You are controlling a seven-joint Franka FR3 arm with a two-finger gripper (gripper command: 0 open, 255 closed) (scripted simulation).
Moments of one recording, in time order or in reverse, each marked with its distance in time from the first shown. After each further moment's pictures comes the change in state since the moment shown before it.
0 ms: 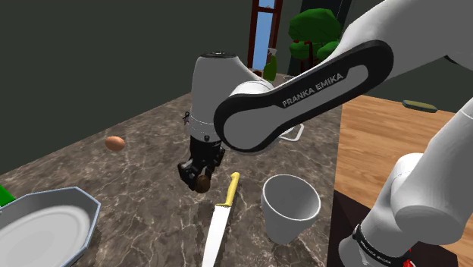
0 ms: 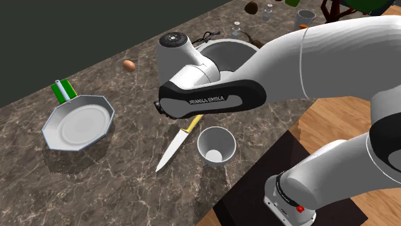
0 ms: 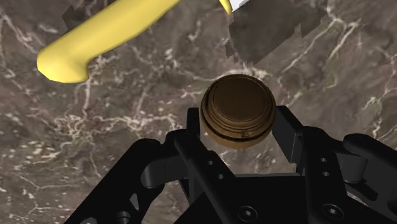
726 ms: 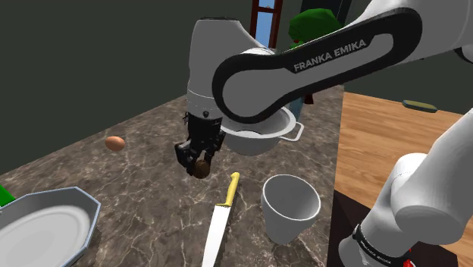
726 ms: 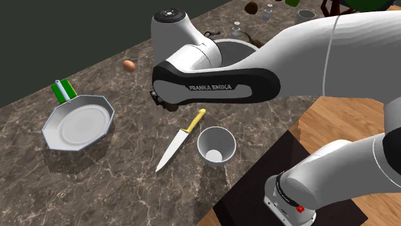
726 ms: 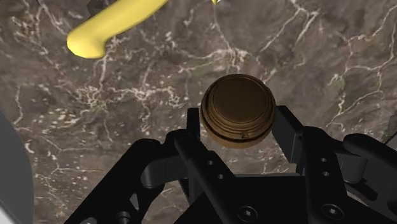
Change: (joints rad) arm -0.001 -0.060 -0.014 0.093 0.022 -0.149 -0.015
